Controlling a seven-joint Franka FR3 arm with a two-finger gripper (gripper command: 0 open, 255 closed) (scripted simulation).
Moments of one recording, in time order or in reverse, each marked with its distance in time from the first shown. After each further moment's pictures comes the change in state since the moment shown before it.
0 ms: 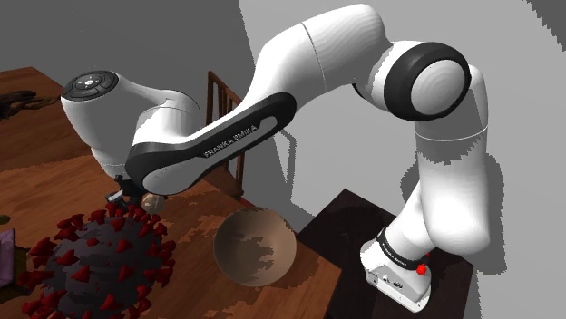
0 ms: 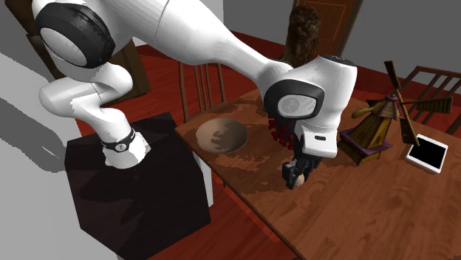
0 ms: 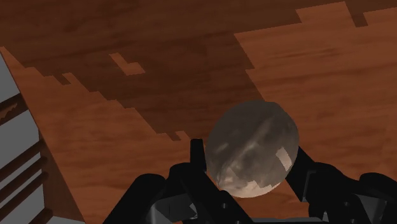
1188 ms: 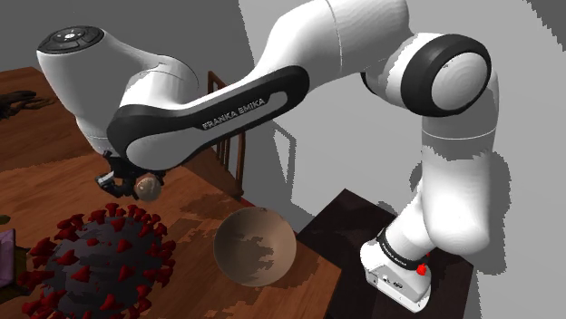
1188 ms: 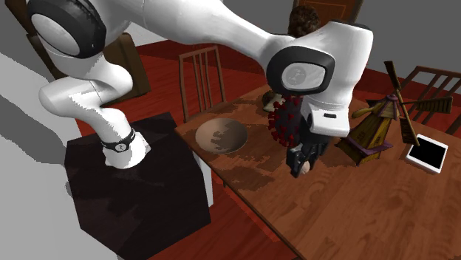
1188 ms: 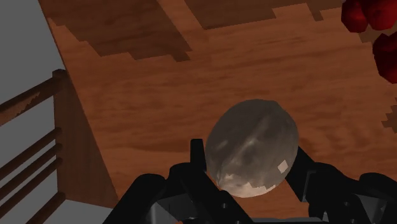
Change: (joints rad) arm -0.010 -0.062 0.025 0.054 0.043 -0.107 -0.038
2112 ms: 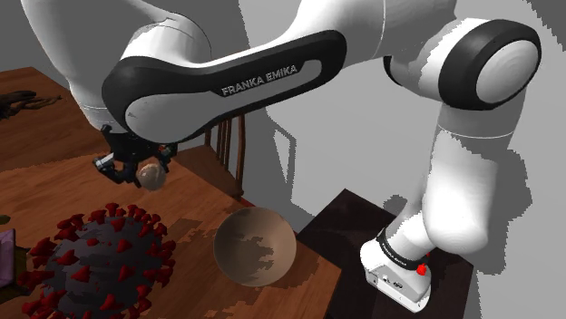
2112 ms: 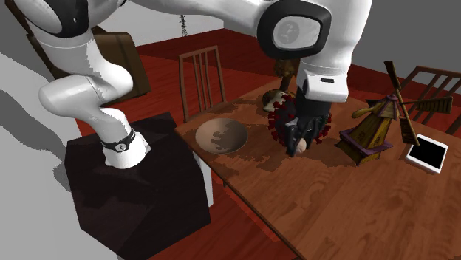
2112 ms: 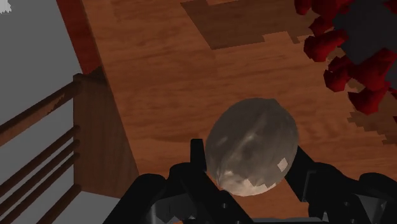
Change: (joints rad) arm -0.027 -0.131 0.037 -0.033 0.066 -0.084 -0.023
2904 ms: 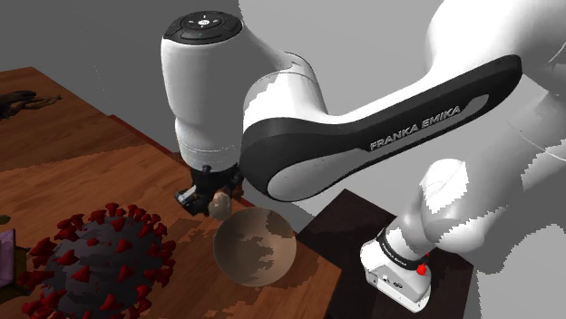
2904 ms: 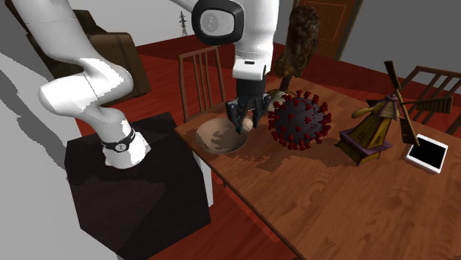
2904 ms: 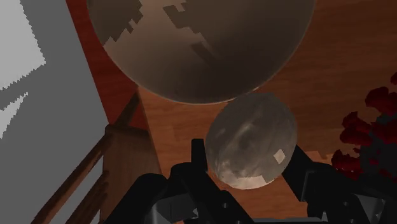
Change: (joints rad) arm -0.073 -0.509 0.059 -0.594 0.280 0.178 -0.063
